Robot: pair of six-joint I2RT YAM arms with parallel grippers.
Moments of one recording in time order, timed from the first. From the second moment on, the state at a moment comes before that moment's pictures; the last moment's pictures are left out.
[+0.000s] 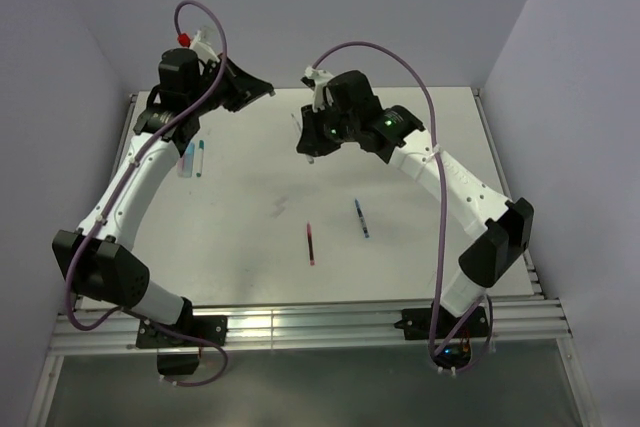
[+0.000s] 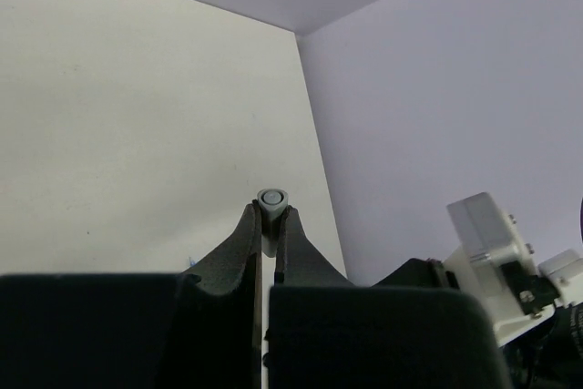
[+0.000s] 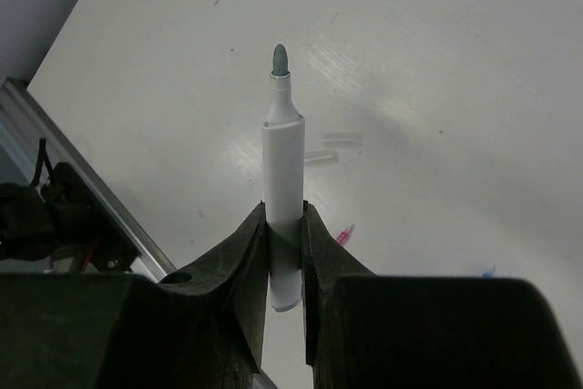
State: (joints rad) left arm -0.27 1.50 1.54 -0.26 0.42 -0.85; right arm 0.68 1.62 1.70 -0.69 -0.22 0.23
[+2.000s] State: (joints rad) left arm -0.27 1.45 1.34 -0.07 0.72 -1.00; right arm 0.63 1.57 1.64 -0.70 -0.47 0.22
